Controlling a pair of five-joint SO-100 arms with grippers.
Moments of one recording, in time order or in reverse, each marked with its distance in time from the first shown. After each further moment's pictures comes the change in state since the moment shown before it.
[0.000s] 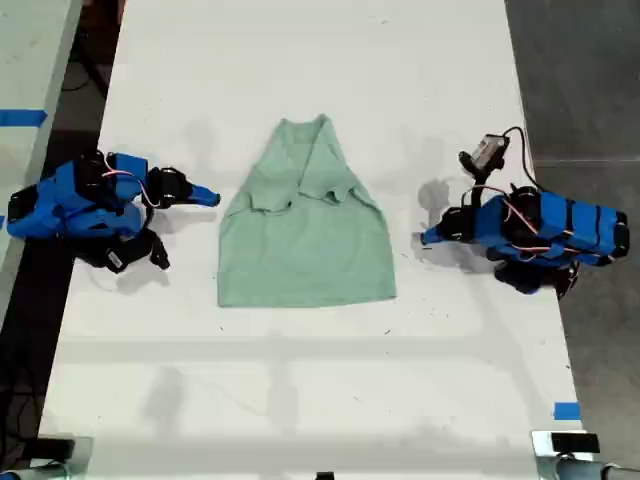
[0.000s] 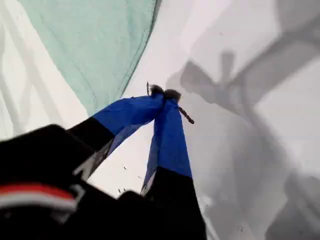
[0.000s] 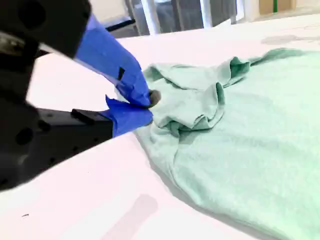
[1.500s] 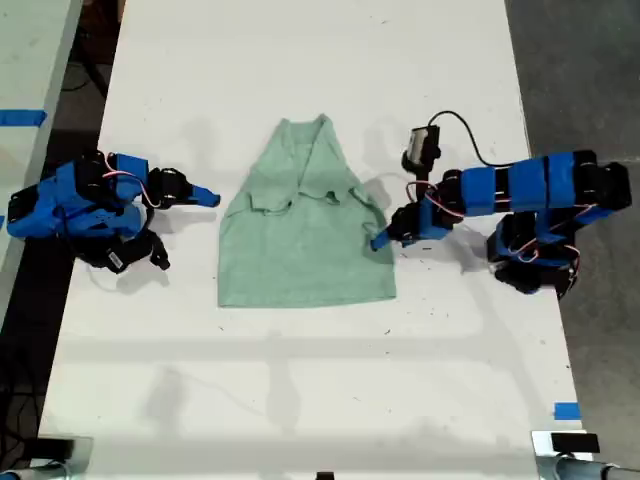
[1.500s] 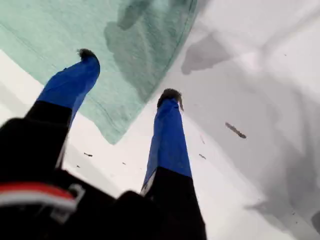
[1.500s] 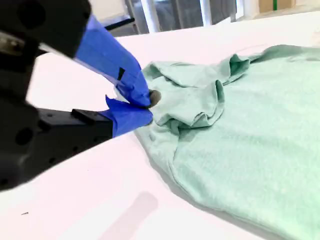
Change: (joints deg) arm 0 0.1 0.0 0.4 0.0 0.0; arm 1 -4.7 -85.3 -52.5 -9.9 0.6
